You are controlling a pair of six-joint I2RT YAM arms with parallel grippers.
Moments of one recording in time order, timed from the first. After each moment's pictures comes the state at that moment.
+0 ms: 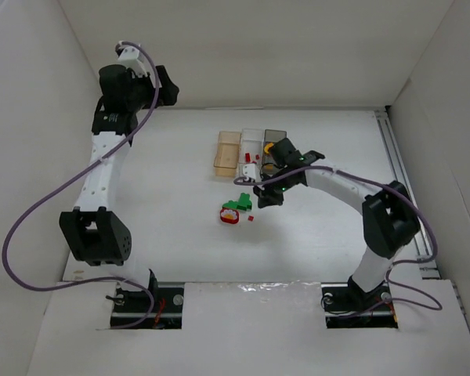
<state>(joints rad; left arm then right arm) -0.03 1.63 1.69 -0.28 0.28 -0.20 0.57 1.72 1.27 -0.68 -0.64 -0.85</state>
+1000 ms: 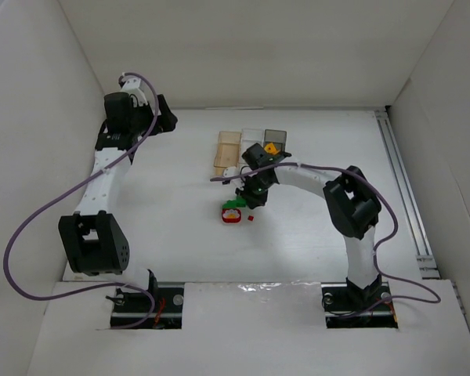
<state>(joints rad) 0.03 1.53 1.36 -0.26 0.28 -0.23 0.68 2.04 1.49 -0.70 -0.38 -0.63</state>
